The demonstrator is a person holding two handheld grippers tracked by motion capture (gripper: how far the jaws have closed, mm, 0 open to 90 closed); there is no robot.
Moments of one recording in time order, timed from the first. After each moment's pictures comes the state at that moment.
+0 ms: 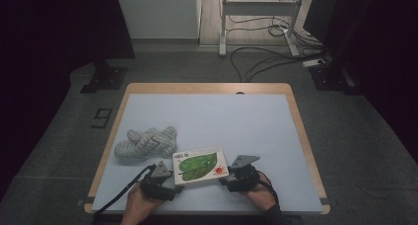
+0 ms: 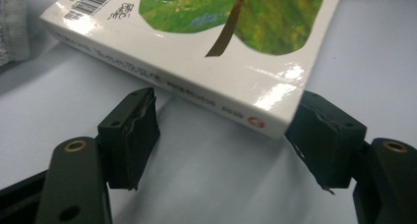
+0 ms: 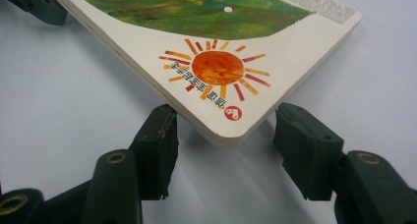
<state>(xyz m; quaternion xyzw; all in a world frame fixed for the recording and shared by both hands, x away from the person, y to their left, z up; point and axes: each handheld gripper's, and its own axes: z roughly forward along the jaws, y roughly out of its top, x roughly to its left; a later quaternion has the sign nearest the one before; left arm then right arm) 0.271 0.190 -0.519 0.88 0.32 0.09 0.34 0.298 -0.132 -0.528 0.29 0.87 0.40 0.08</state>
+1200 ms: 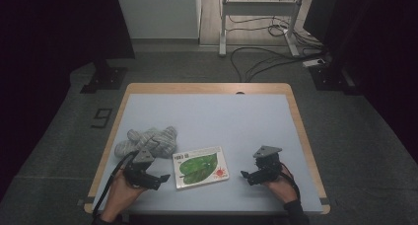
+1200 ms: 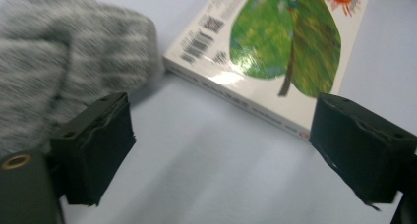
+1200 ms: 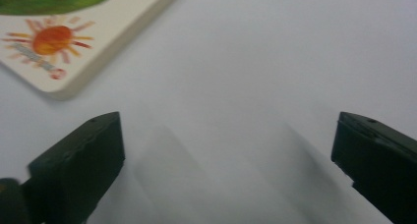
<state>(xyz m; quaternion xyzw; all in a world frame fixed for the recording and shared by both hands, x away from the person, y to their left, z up) 0.296 0.231 -0.469 0.87 0.33 0.11 0.34 0.324 -0.200 -0.526 0.36 0.85 0.34 0.15</state>
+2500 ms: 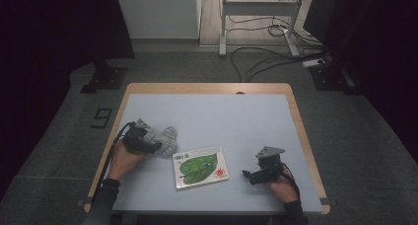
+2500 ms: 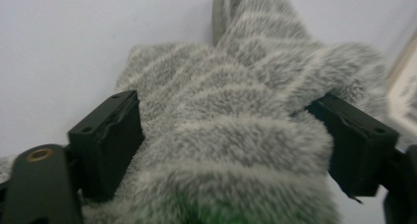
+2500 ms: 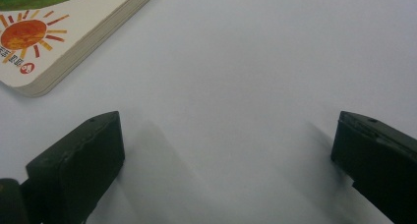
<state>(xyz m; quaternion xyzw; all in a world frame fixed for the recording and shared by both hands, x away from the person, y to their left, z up) 0.405 0.261 -0.491 0.86 0.41 0.14 0.27 0.328 -0.208 -0.538 0.37 0.84 0.36 0.15</state>
